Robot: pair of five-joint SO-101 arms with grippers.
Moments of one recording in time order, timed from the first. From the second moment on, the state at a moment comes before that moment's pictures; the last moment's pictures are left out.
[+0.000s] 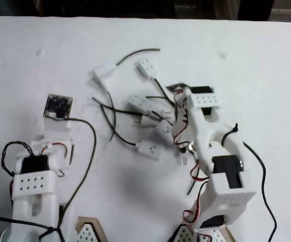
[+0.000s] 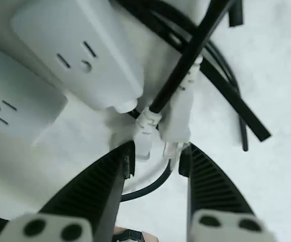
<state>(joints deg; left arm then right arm) -13.9 -53.5 71.5 51.9 -16.3 -7.9 12.0 15.8 82.2 18.6</state>
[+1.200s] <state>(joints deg) -13.9 -53.5 71.5 51.9 -16.3 -5.8 29.7 -13.5 96.9 16.2</state>
